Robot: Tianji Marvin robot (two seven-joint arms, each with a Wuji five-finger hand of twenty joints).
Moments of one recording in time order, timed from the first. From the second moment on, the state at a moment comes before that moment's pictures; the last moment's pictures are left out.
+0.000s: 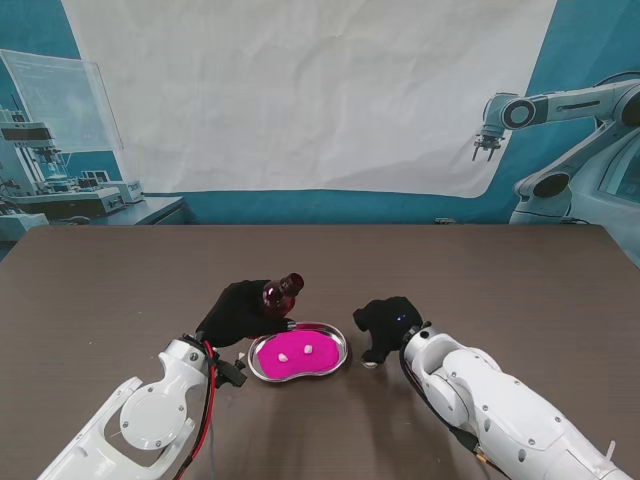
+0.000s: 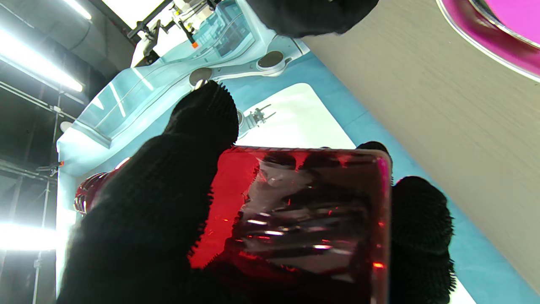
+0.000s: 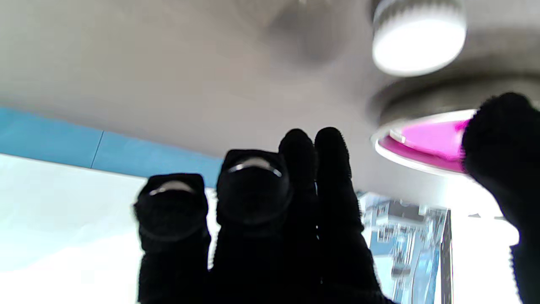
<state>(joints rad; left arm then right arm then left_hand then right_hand) 1.61 -1.16 -1.20 -1.65 0.20 -0.30 0.10 -1.22 -1.05 0.77 -1.29 -1.09 -0.02 -0.17 0.95 -0.77 0.51 -0.08 0.88 0.38 0.73 0.82 1.12 0.40 0.52 1.10 0.93 0.48 0.86 0.81 0.60 0.60 1.40 0.73 0.12 -1.00 1.30 -0.25 0.72 -0.04 0.79 0.37 0.93 -0.05 0.94 0.79 1.27 -0.05 1.24 0.79 0.89 0.19 1.57 0.84</state>
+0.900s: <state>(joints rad) 1.61 -1.16 -1.20 -1.65 0.18 -0.30 0.09 -1.02 -1.22 0.49 -1.05 -0.75 -0.07 -0.38 0.95 -0.77 0.51 -0.08 0.88 0.38 0.73 0.82 1.12 0.40 0.52 1.10 0.93 0.48 0.86 0.81 0.60 0.60 1.40 0.73 0.29 -1.14 1.33 -0.25 0.90 -0.13 0.80 0.36 1.21 -0.07 0.98 0.83 1.27 -0.02 1.42 0.85 1.02 0.22 1.59 0.84</state>
